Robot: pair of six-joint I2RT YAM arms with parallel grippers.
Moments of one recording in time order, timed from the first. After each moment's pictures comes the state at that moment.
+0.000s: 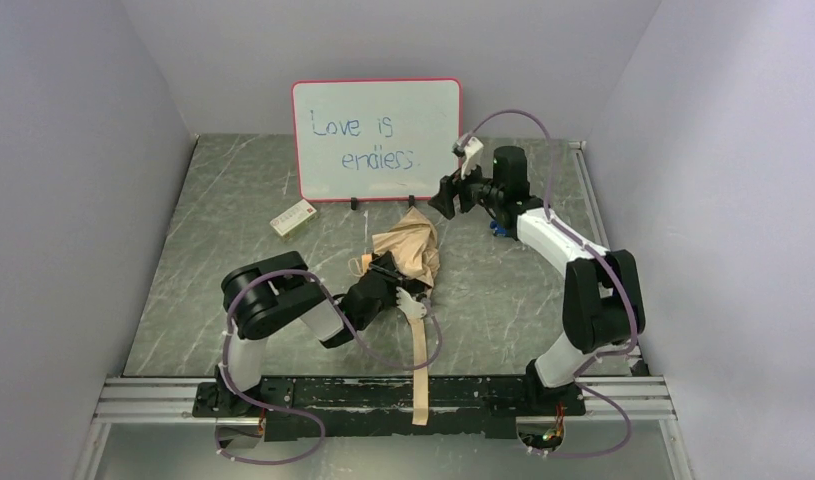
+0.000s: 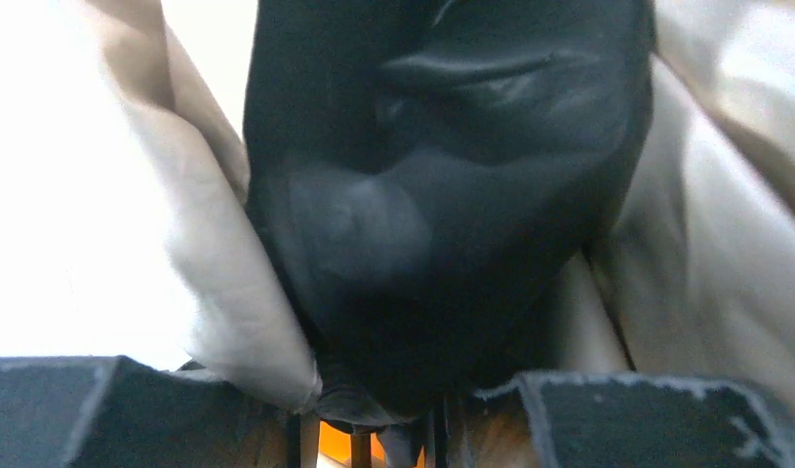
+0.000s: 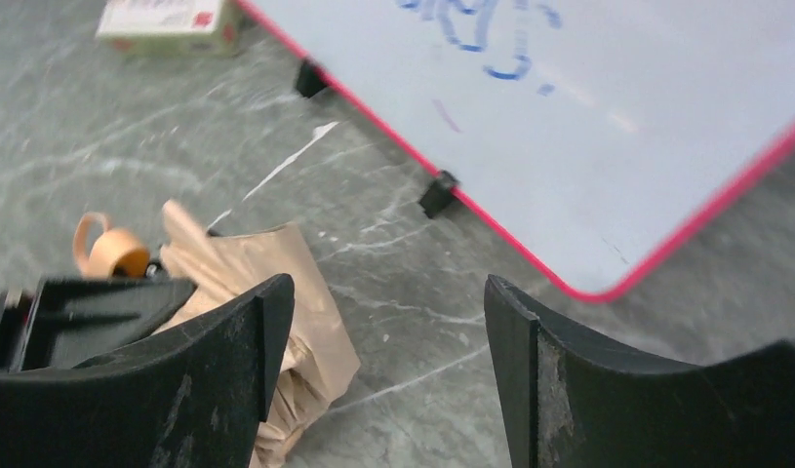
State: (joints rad) left arm -1.01 1.96 0.55 1.08 -0.38 1.19; right arm 0.25 1.60 1.04 0.16 -0.52 -0.10
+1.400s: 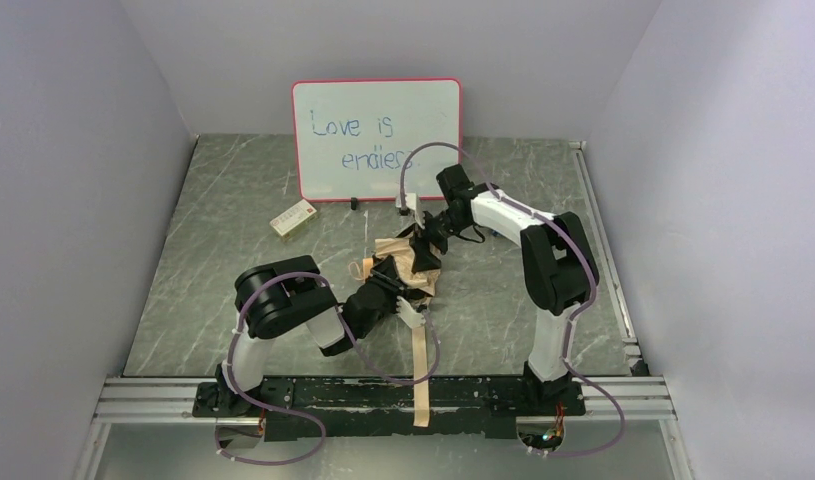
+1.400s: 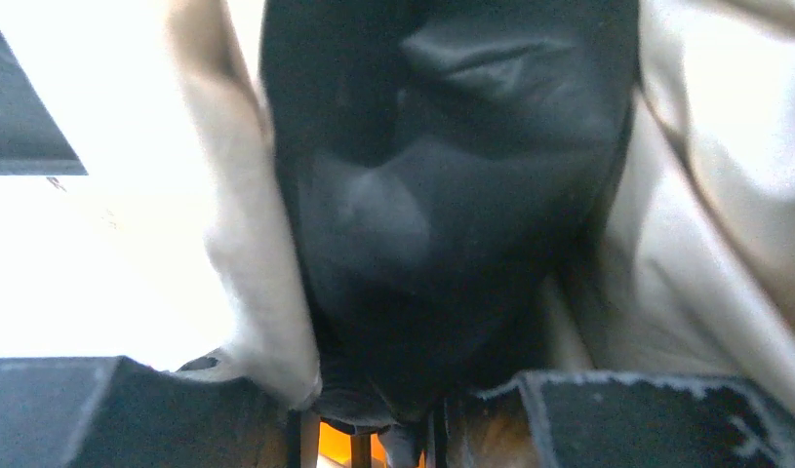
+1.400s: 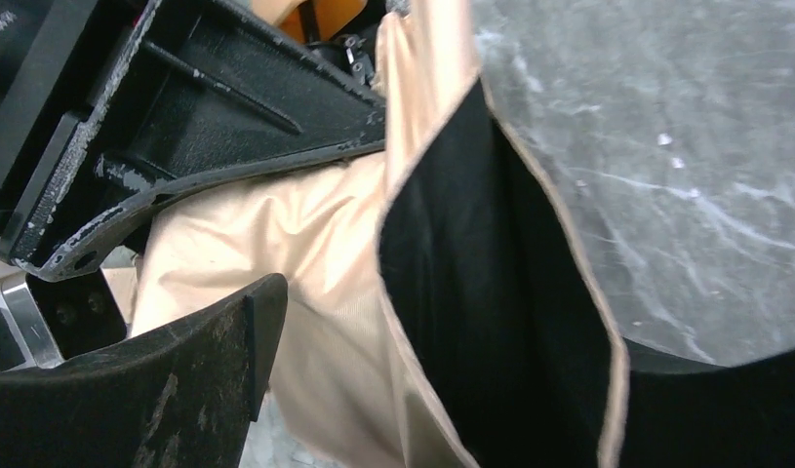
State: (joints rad) left arm -1.05 2.03 0.51 1.25 -0.42 1.31; right arm 0.42 1.94 1.35 -0.66 -0.82 -0.87
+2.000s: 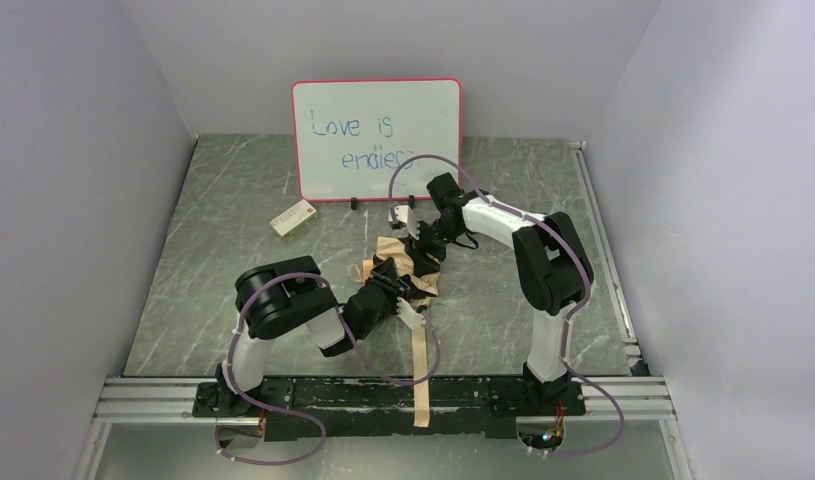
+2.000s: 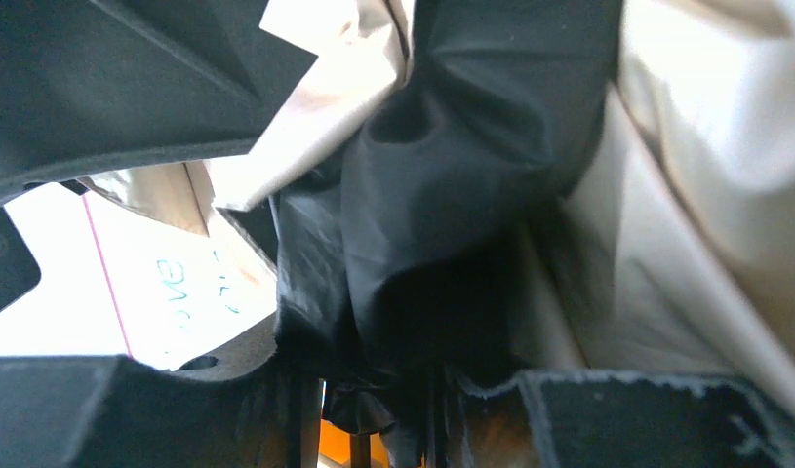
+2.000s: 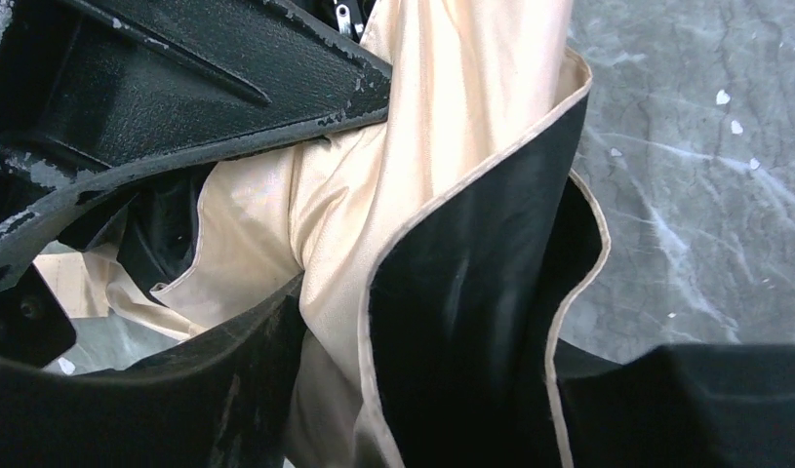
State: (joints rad) left arm -1.06 2.04 0.51 1.24 -0.43 1.29; right arm 0.48 1.96 1.31 -0.66 -0.67 -0.89
